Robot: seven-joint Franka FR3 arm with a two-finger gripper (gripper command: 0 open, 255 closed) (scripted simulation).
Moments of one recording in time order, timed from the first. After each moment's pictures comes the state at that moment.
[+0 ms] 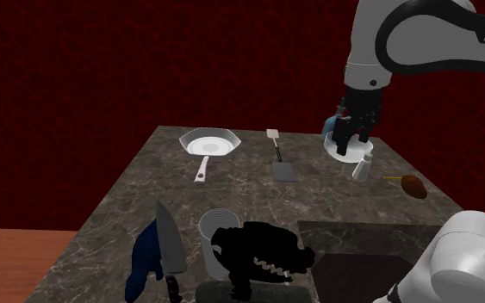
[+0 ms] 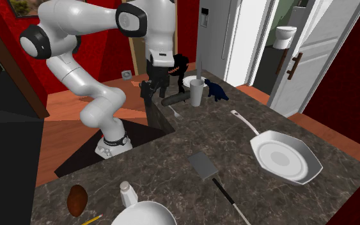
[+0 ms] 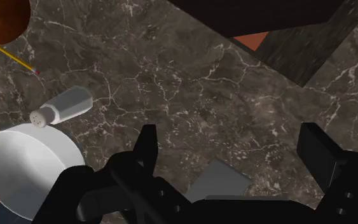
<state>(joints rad) 0.02 -0.74 0.03 -2.29 -0.10 1.45 0.16</state>
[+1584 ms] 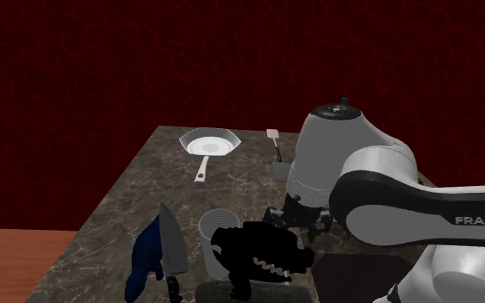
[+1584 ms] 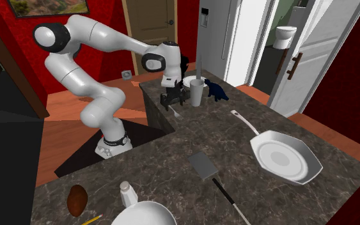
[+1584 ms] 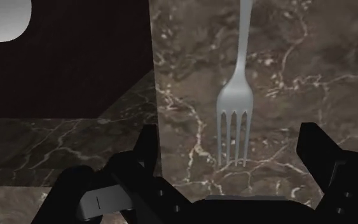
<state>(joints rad) 0.05 -0.75 0.58 -2.70 0.37 2.04 1.01</state>
